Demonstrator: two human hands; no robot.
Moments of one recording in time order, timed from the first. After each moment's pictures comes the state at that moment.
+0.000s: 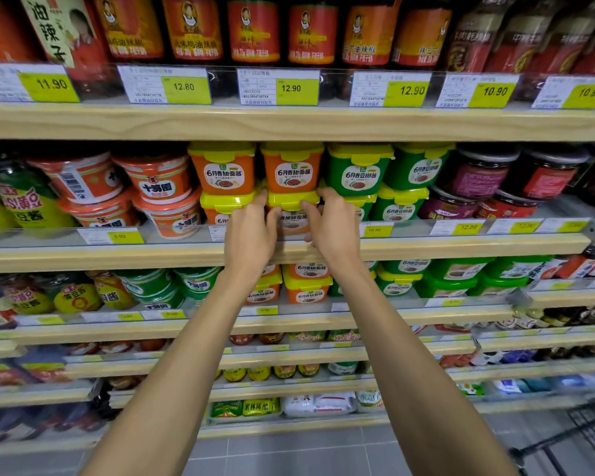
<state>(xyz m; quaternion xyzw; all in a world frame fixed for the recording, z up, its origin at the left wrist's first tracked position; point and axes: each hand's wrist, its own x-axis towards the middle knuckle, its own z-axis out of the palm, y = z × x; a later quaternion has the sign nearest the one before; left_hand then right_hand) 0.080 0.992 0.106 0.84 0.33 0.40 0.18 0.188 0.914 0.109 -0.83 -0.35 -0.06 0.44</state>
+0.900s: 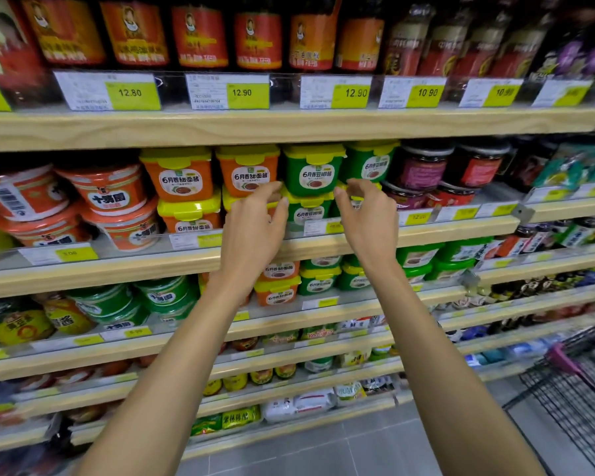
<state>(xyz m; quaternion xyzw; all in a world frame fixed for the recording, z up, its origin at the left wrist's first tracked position) 0.095 0.935 0.142 0.85 0.23 0.41 0.24 0.220 0.816 0.143 -0.83 -0.28 -0.19 0.44</state>
